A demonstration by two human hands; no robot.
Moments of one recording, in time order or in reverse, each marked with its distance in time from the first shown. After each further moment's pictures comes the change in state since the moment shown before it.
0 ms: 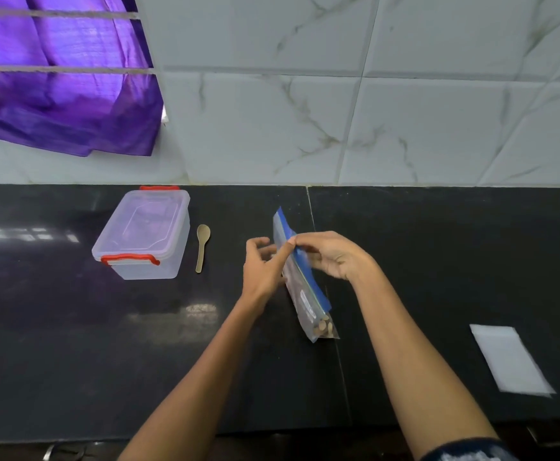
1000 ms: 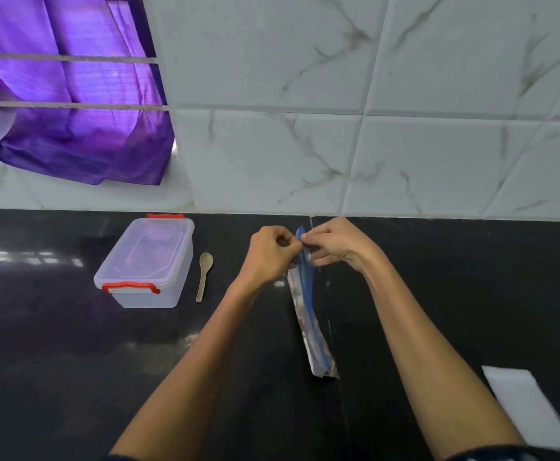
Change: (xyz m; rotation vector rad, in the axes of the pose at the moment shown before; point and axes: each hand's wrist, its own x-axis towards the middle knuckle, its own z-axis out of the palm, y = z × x) left_hand 0.025 0.081 0.006 0.432 -0.102 0.331; right_hand -0.014 -0.066 -0.003 -0.454 0.060 -0.213
